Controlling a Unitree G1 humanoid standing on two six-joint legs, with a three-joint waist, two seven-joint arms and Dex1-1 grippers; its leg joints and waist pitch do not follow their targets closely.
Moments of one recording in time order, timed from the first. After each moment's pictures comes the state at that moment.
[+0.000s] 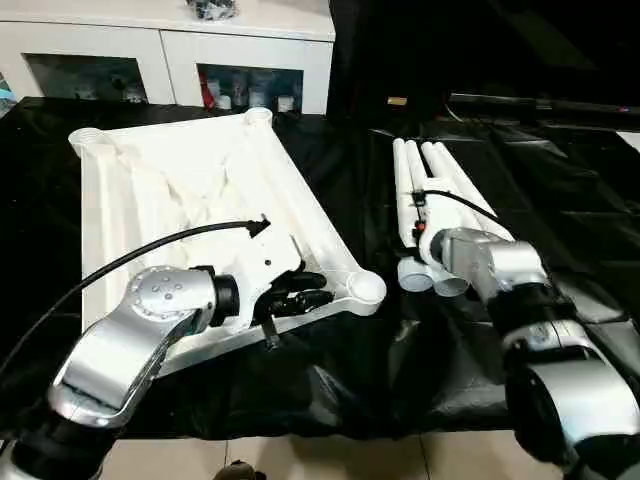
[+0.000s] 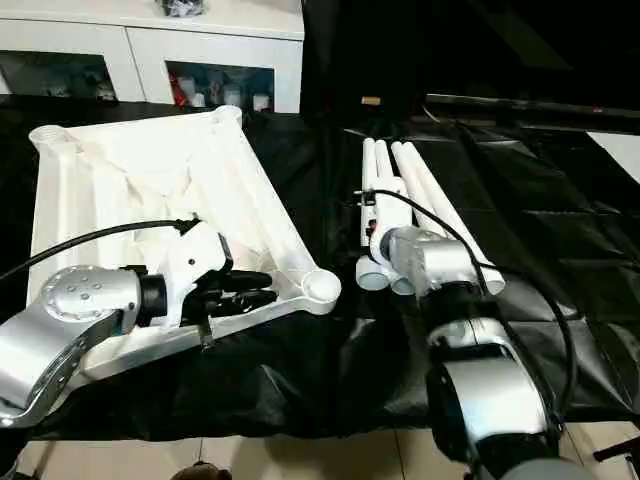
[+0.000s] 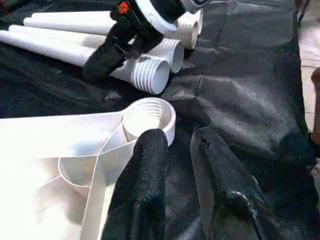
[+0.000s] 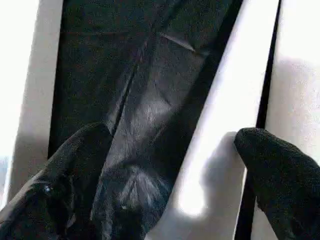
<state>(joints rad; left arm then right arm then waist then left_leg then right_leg) -0.33 0.54 -0.25 -0.40 -0.22 0.74 -0.85 -0.87 -0.19 -0.03 0.86 0.16 0.60 0.27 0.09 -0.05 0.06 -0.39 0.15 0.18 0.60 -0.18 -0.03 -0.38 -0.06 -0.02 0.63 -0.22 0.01</state>
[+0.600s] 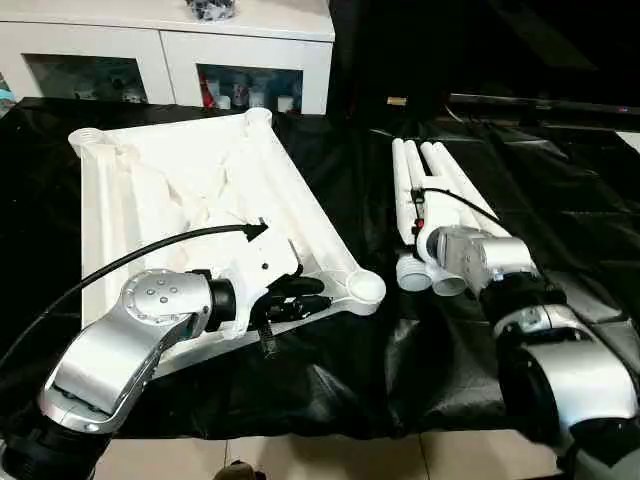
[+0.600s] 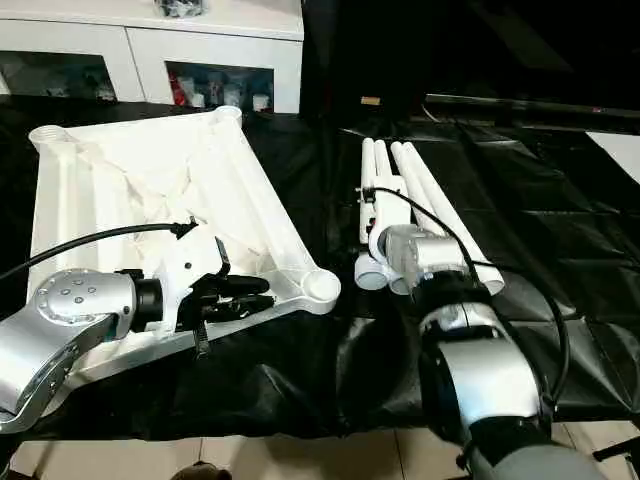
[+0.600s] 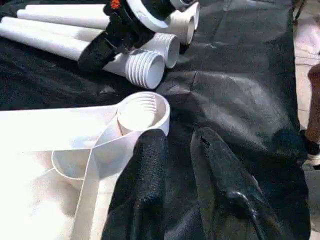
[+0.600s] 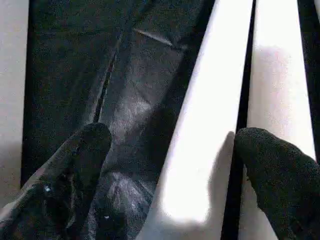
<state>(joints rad) -0.33 0.56 -0.25 -0.42 -0.24 0.77 -0.84 -0.95 -0.18 -0.07 1.03 0.15 0.54 0.19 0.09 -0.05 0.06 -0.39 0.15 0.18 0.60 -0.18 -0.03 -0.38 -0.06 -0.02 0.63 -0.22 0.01</state>
